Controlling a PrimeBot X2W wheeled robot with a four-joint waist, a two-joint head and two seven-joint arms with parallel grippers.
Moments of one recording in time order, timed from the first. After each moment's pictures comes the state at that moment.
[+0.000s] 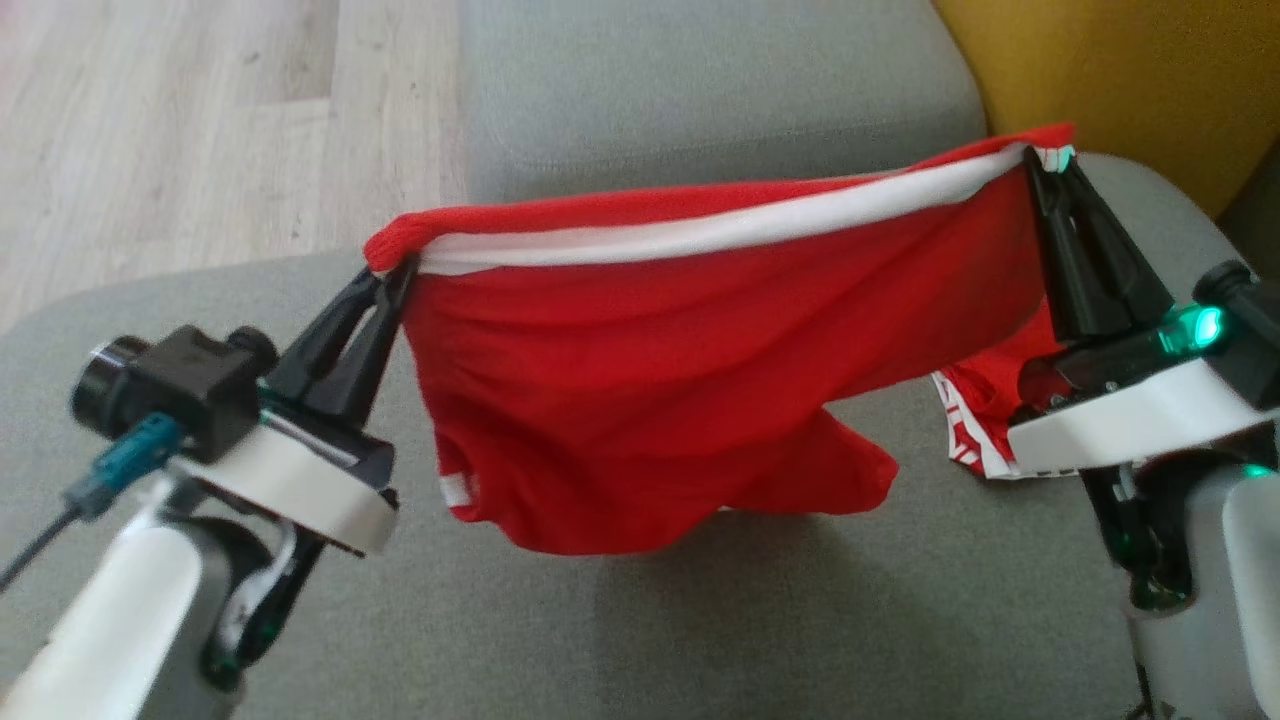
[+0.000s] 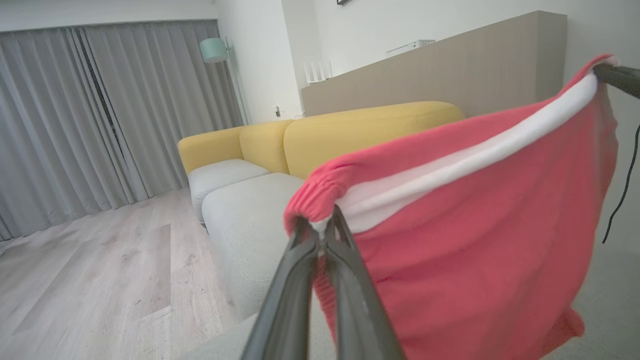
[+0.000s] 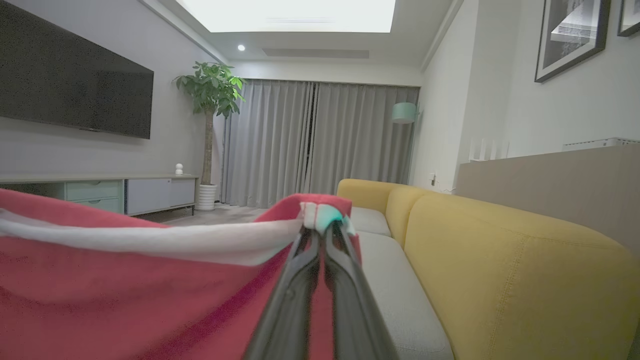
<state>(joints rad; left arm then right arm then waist) -0.30 0.48 -0.42 -0.22 -0.48 0.00 0.21 -0.23 -0.17 0.12 -0.22 0.17 0.12 0.12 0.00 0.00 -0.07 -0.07</state>
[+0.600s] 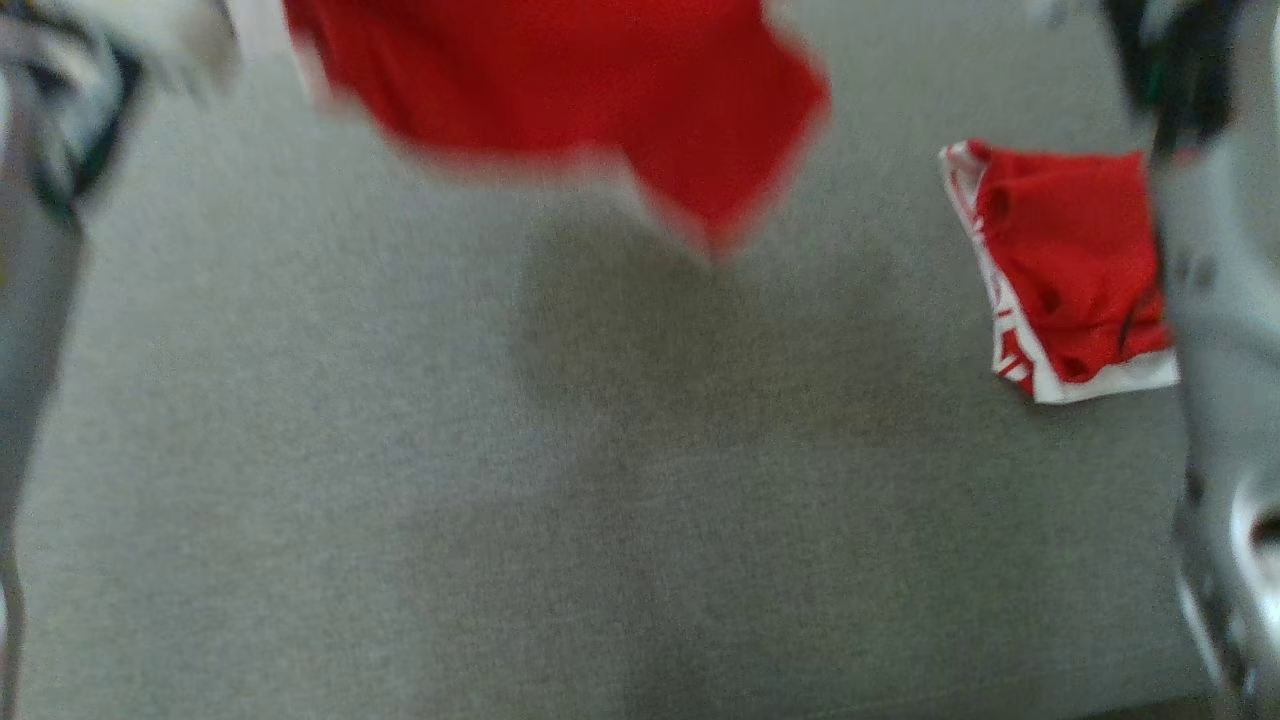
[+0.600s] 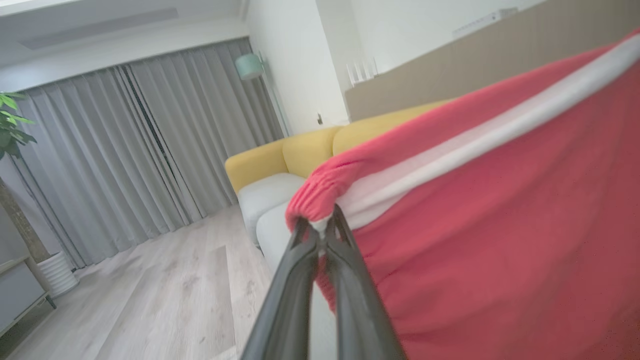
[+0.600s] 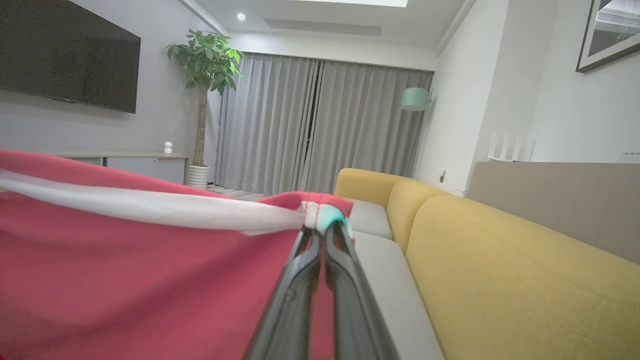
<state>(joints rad) -1.03 0.47 -0.44 0.29 -0.40 -0.12 0.17 -0.99 -0.16 0.20 0.30 0.17 0.12 0.11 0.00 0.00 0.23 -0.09</state>
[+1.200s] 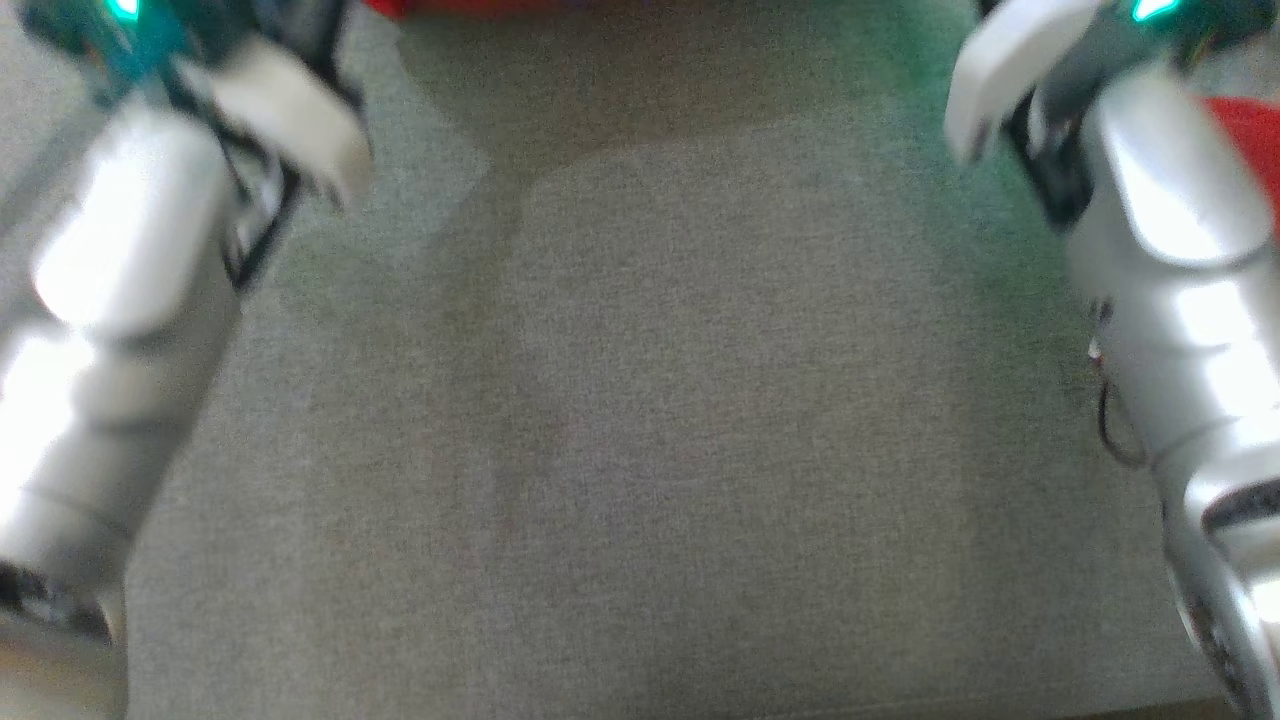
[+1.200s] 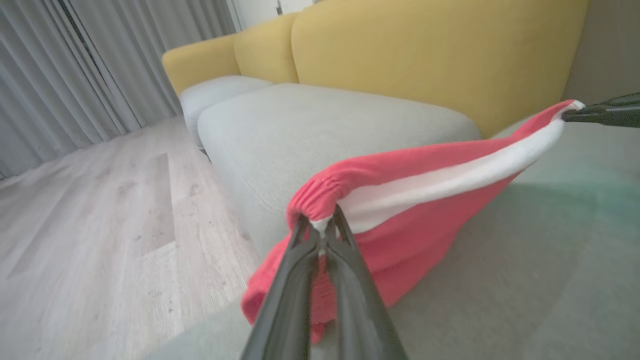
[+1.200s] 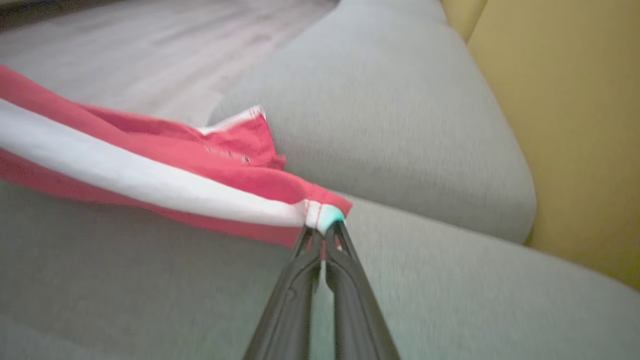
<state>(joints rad) -1.13 0.35 -0.77 0.75 -0.49 -0.13 -0.19 -1.11 -0.14 0.32 0.98 0.09 0.12 -0.05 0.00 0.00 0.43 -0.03</state>
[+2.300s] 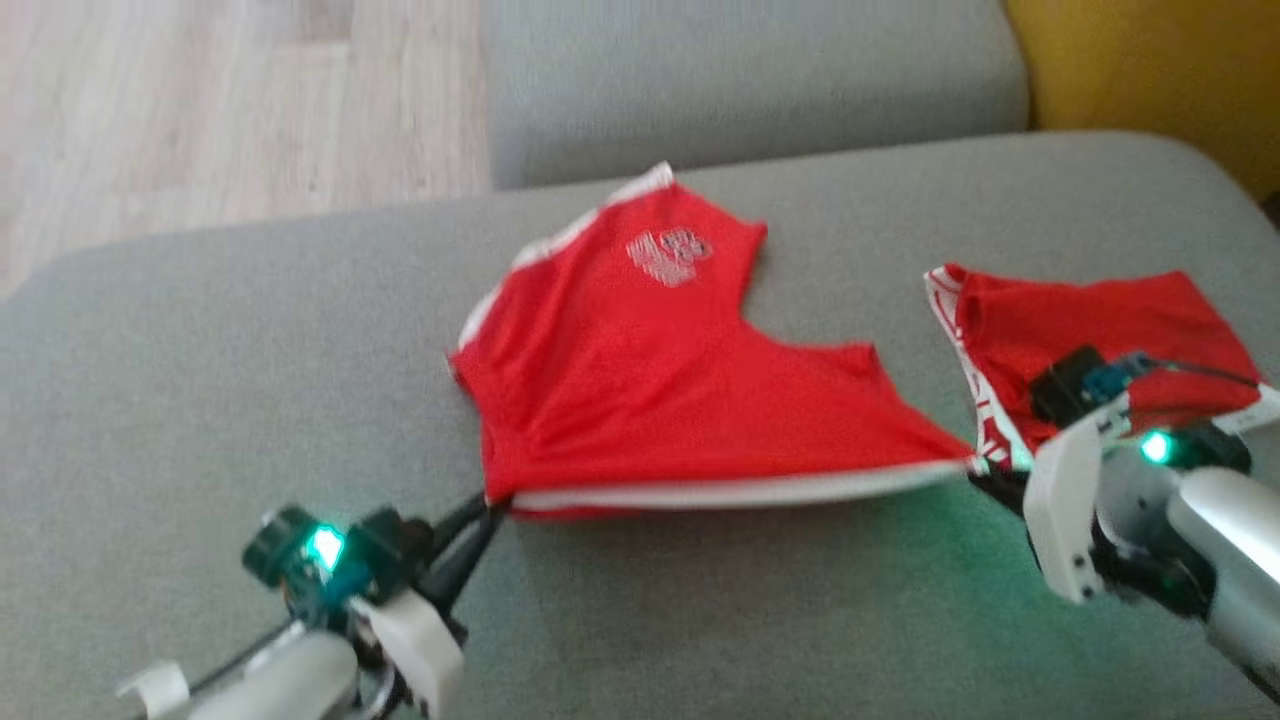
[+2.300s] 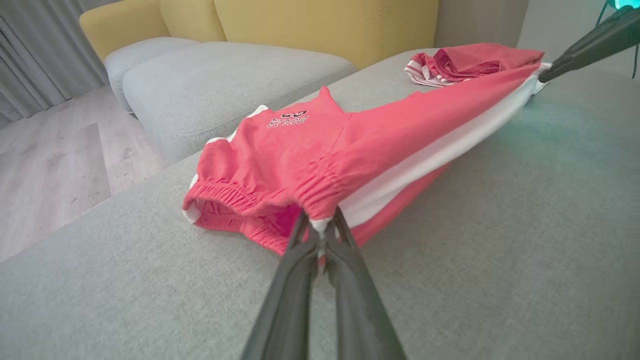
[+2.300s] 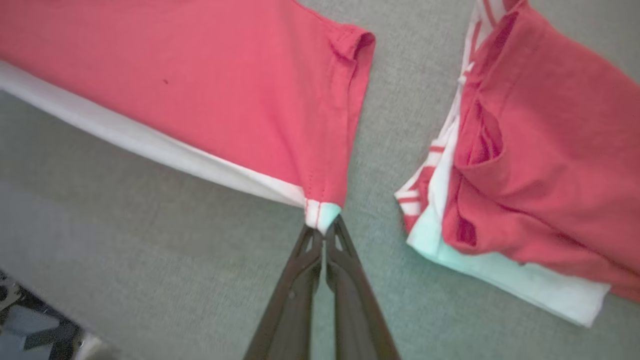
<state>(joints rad) -0.46 0.48 -1.07 0.45 -0.62 -0.01 -0.21 -0.56 -0.68 1.00 0.45 0.88 0.12 0.45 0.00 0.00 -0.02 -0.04</state>
